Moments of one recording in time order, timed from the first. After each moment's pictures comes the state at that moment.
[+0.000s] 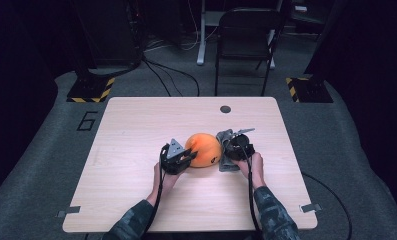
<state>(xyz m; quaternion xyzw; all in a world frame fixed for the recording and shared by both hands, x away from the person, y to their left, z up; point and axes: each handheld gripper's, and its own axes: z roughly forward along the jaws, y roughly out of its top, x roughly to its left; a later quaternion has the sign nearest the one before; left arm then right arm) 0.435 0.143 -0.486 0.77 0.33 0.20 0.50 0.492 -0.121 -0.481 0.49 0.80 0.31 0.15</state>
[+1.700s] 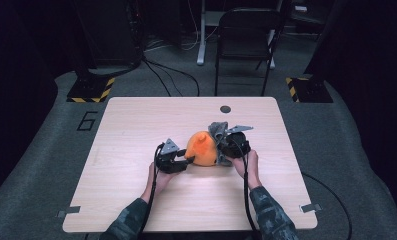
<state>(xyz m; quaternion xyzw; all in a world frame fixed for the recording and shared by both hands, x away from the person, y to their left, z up) 0.448 0.160 -0.502 0.79 0.34 0.15 0.49 0.481 -0.101 -0.457 0.45 0.79 0.37 0.17</state>
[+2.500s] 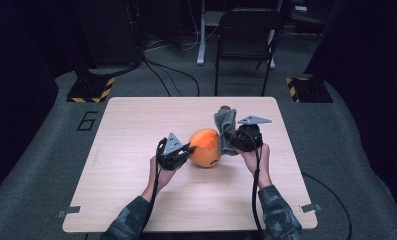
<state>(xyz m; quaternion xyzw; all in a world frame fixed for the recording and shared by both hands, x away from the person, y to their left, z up) 0.432 0.147 -0.451 0.78 0.29 0.23 0.50 0.459 -0.120 -0.394 0.44 0.76 0.44 0.20</state>
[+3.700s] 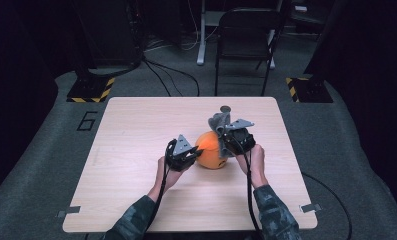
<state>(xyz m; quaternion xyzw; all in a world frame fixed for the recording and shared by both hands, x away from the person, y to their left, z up) 0.438 0.129 -0.464 0.80 0.29 0.20 0.49 0.464 -0.102 -0.414 0.43 0.79 0.33 0.28</state>
